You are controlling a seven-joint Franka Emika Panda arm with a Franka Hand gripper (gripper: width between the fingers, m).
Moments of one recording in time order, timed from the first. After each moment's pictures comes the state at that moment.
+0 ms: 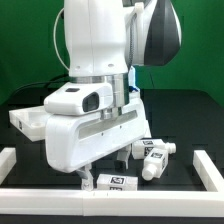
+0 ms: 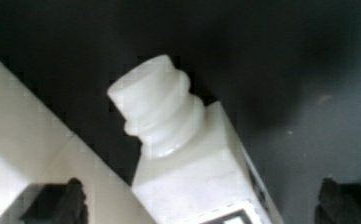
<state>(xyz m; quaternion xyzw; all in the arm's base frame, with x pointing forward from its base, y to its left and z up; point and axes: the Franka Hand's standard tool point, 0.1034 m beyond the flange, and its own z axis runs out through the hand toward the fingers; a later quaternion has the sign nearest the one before) 0.626 -0.031 0.028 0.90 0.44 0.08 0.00</state>
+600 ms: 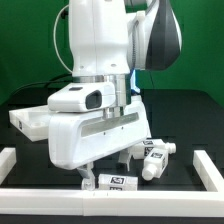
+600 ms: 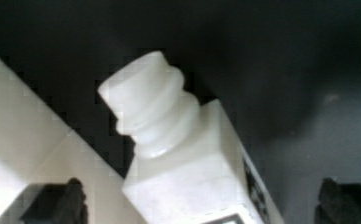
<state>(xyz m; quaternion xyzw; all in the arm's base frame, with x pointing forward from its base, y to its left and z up) 0.625 -0.029 0.025 0.89 0.43 0.10 0.02</state>
